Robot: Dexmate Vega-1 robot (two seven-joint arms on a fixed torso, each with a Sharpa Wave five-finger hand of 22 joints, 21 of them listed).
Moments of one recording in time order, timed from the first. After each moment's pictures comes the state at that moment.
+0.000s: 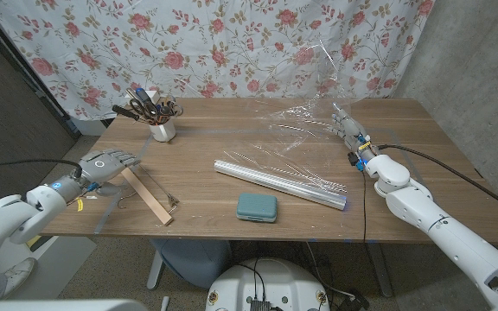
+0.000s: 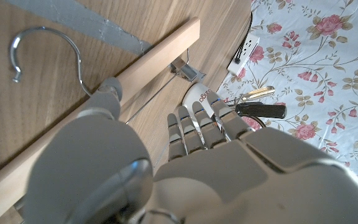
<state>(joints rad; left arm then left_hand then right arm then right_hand) 1.75 1.25 -0.21 -1.72 1.02 0.05 0.32 0.82 -0.05 0.49 -0.18 0.21 0.21 -0.09 0.33 0.27 0.29 -0.11 0.27 0.31 0.31 -0.10 0.19 0.19 0.34 0.01 0.20 0.18 -0.89 -0.62 -0.38 -1.42 0.53 0.27 -0.01 0.30 0.01 0.04 -0.10 0.20 -0.17 0.06 0.20 0.20 -0.11 0.16 0.20 0.20 -0.15 0.13 0.20 0.21 0.02 0.19 0.19 0.17</state>
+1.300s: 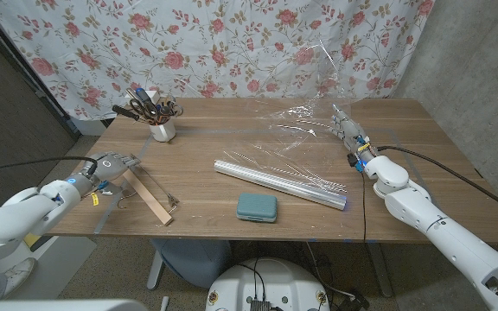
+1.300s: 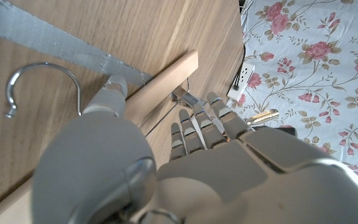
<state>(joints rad) 1.67 1.36 -0.05 -1.80 1.01 0.27 0.09 0.87 -0.02 0.46 -0.16 0.20 0.05 -0.07 0.29 0.27 0.24 -0.12 0.27 0.33 0.27 -0.10 0.19 0.19 0.33 0.00 0.20 0.18 -0.89 -0.61 -0.38 -1.40 0.53 0.28 -0.01 0.30 0.01 0.04 -0.10 0.20 -0.17 0.06 0.20 0.20 -0.11 0.16 0.20 0.21 -0.15 0.13 0.20 0.21 0.02 0.19 0.19 0.17</state>
